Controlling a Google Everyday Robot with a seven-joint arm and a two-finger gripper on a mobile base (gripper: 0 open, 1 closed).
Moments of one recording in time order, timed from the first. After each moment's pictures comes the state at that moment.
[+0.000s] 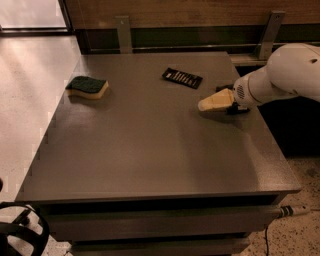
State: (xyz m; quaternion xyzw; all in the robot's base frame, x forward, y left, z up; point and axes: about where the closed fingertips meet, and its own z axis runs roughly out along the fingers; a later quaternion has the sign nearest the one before) arm 0.645 -0.214 0.811 -0.15 0.93 0.07 0.34
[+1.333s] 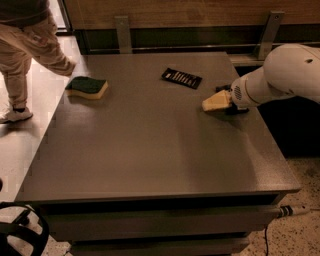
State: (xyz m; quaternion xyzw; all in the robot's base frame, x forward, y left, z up) arm 0.646 -0.206 0.803 -0.16 0.93 0.08 0.33
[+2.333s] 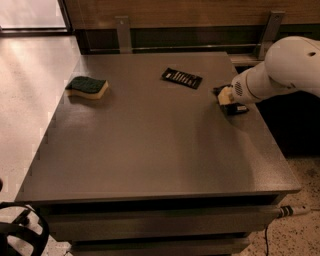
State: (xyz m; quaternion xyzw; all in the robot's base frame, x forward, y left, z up) arm 0.646 -0.206 0.817 -0.16 0.93 0.08 0.33
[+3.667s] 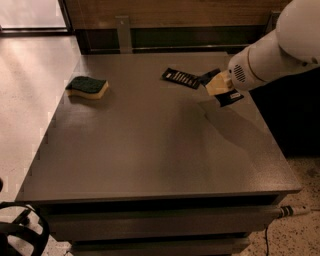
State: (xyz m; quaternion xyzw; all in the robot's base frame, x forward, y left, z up) arm 0.597 -0.164 0.899 -0.26 0.90 0.07 0.34
